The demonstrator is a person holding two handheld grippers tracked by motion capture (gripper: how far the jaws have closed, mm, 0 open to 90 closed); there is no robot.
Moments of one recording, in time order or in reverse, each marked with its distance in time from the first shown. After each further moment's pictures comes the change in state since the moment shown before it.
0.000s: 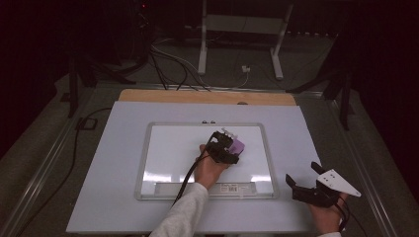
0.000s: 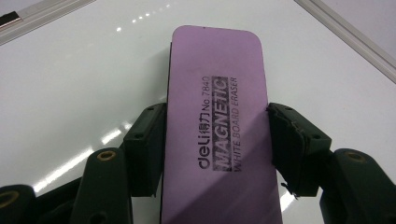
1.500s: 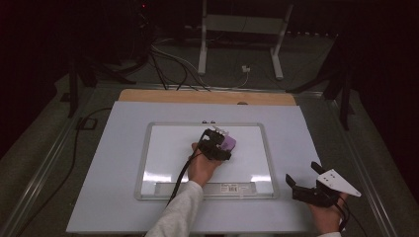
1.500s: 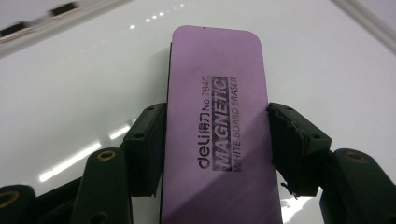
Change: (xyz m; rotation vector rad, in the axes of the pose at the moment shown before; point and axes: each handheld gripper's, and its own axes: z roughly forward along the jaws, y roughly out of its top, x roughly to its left) left arm 0.014 -0.004 -0.004 -0.008 0.037 -0.037; right arm 0.000 0.000 0.000 -0.003 0.000 0.001
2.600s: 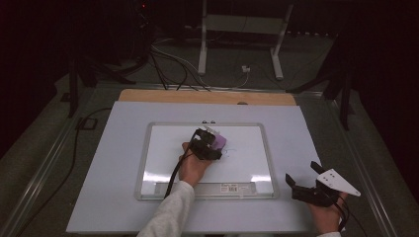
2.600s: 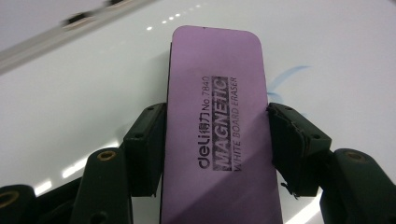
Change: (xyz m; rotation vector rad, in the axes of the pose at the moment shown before) left arm 0.015 -0.013 -0.013 -0.002 0.062 0.024; right arm 0.000 0.000 0.001 0.002 0.002 0.003
